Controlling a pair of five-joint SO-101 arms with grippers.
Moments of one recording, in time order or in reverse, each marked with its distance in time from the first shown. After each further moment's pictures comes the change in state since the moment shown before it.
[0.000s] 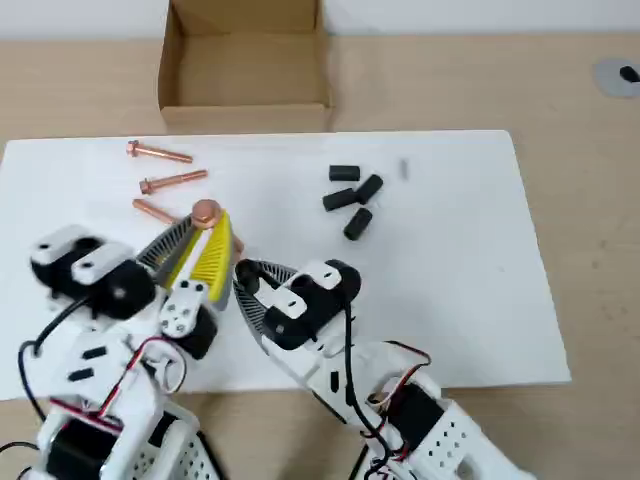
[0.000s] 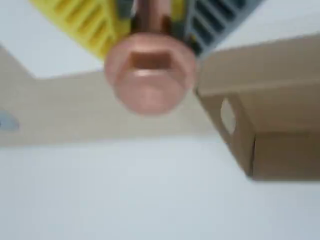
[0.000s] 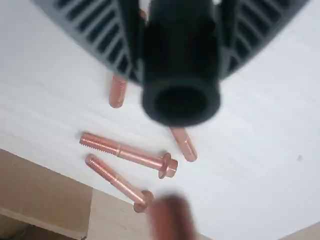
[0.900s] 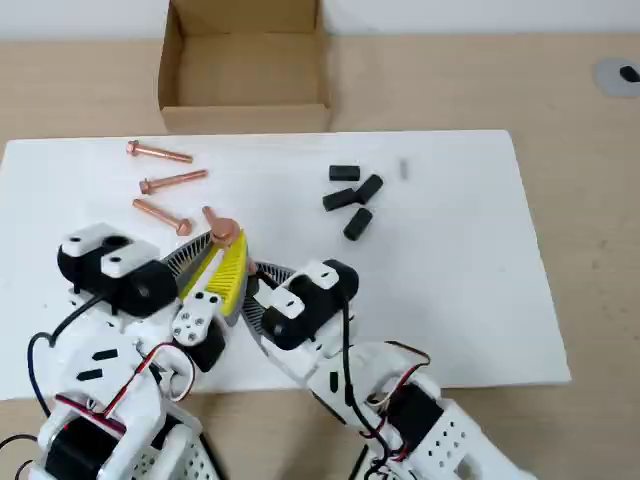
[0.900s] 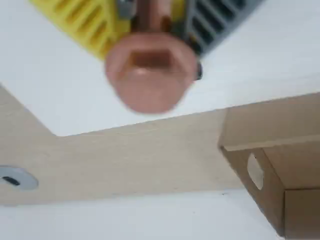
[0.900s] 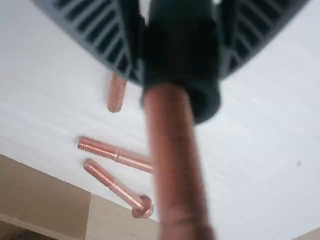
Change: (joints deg) left arm 4.3 -0.2 0.3 6.6 0.0; right arm -0.1 0.1 0.0 0.1 0.0
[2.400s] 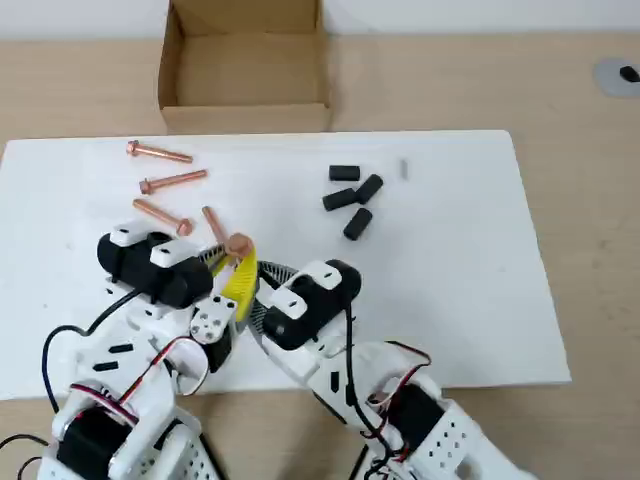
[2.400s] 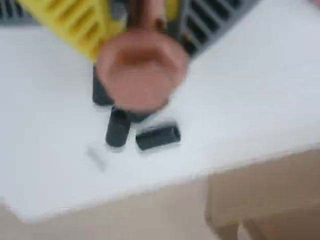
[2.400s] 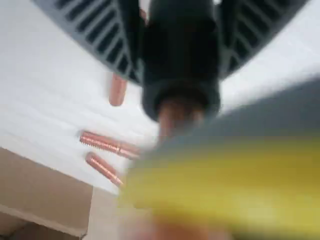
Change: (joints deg) left arm 0.3 0.3 3.8 5.7 -4.5; right arm 0.2 -0.4 0.0 0.0 0.0
